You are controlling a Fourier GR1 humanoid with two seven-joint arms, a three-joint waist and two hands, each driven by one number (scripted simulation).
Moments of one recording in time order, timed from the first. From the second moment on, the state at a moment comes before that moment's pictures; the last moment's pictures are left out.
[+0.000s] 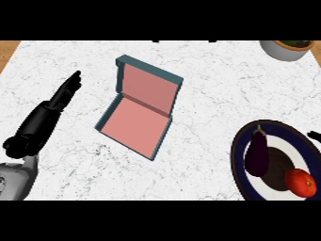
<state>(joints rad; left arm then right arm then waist) -0.20 0.39 -0.13 -1.56 0.01 -0.08 -0.06 0.13 -0.69 -0.12 -1.75 0.44 0.69 0.13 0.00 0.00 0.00</state>
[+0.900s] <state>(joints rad) -0.21 0.31 -0.04 -1.56 -0.08 -0.17 -0.05 0.08 -0.55 -0.09 -1.57 0.68 0.64 0.01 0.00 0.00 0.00</state>
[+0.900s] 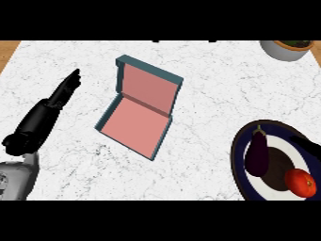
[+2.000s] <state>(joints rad) -0.22 0.25 0.02 -1.54 -0.13 -0.22 -0.06 0.05 -0.48 -0.08 -1.42 0.86 0.35 -0.29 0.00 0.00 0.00</state>
